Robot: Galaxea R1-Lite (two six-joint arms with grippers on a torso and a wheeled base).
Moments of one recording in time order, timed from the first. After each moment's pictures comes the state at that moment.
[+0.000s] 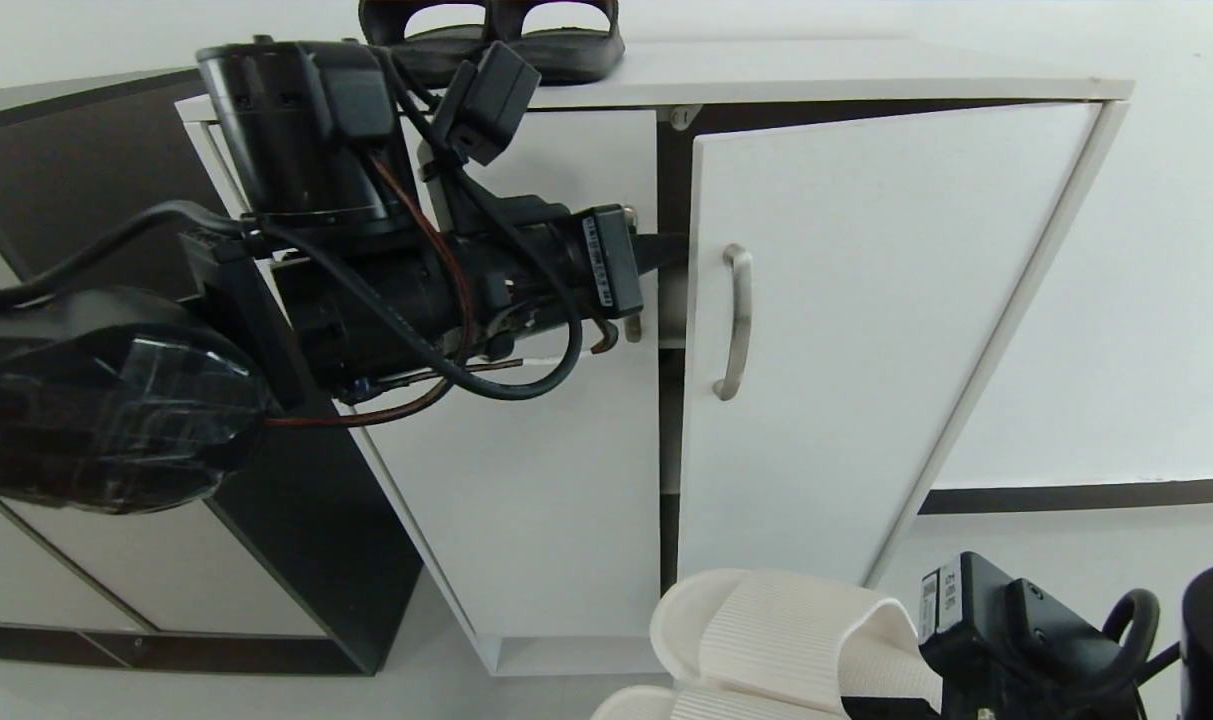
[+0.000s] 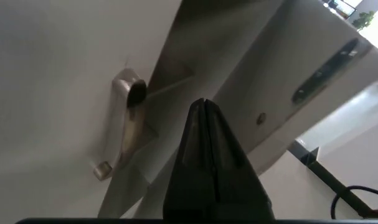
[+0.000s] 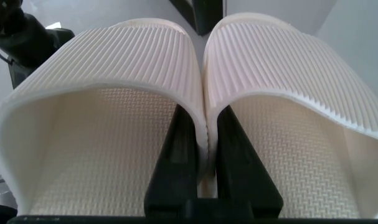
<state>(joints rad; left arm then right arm) -0.65 1.66 -1.22 -0.49 -0.27 -0.27 1.06 1.37 -0.46 -0.54 0.02 0.03</state>
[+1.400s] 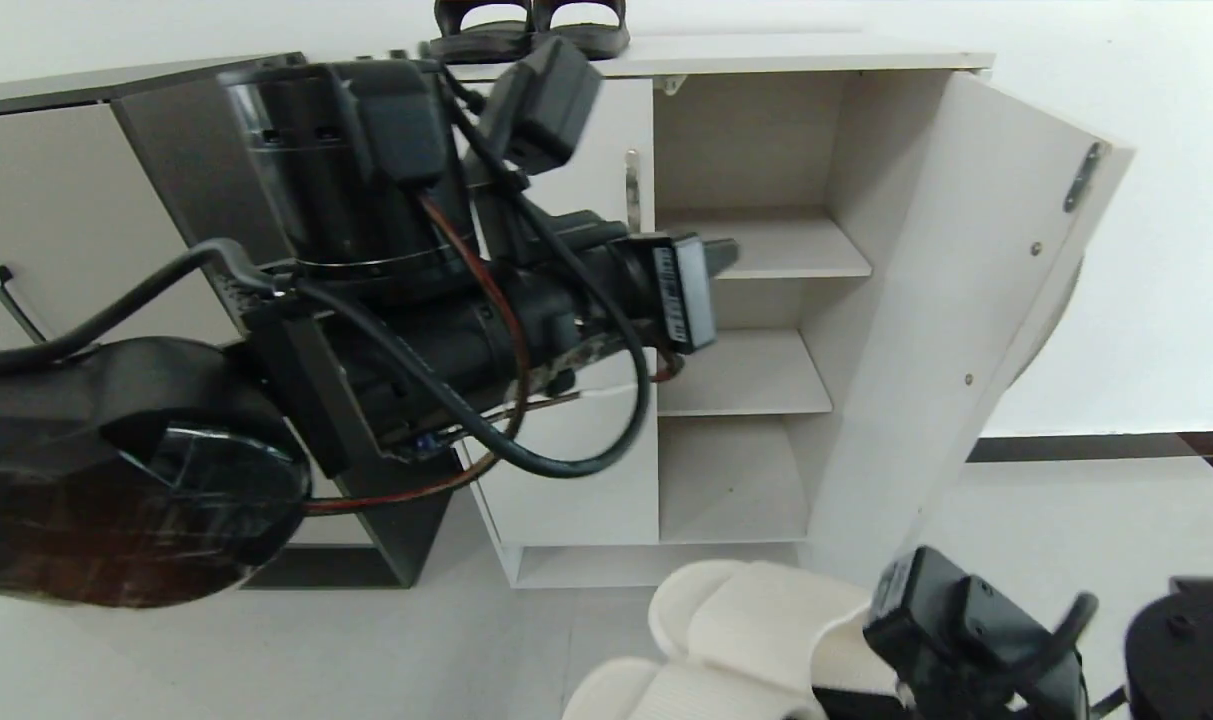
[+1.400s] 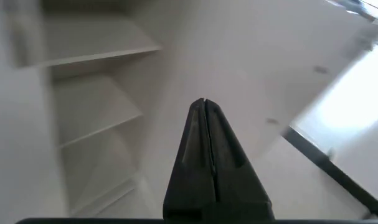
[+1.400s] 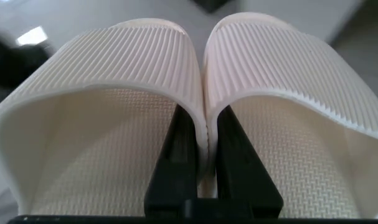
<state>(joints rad) -0.76 1.66 -1.16 -0.60 -0.08 -0.21 1.14 1.43 -0.53 -0.52 -0.20 0.13</state>
